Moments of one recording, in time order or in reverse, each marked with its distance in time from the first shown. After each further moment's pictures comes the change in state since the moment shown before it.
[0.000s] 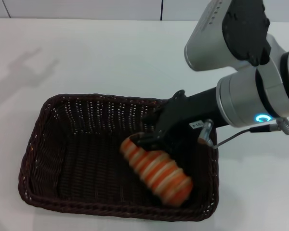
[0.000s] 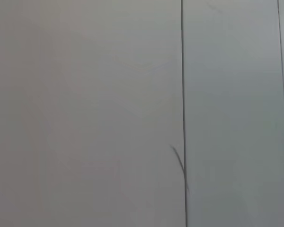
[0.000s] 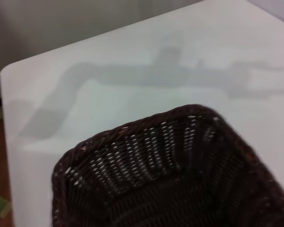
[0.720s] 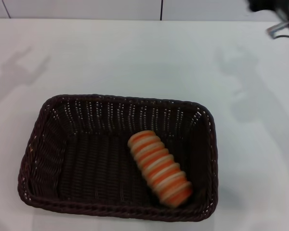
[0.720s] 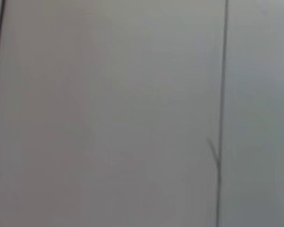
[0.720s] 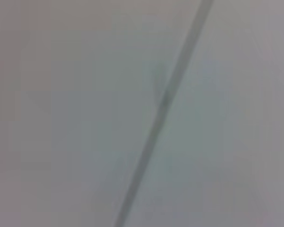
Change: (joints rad) left arm 0.004 -0.020 -0.008 0.127 -0.015 0.094 0.055; right arm -0.360 0.006 -0.127 -0.347 -0.466 -1.602 0.003
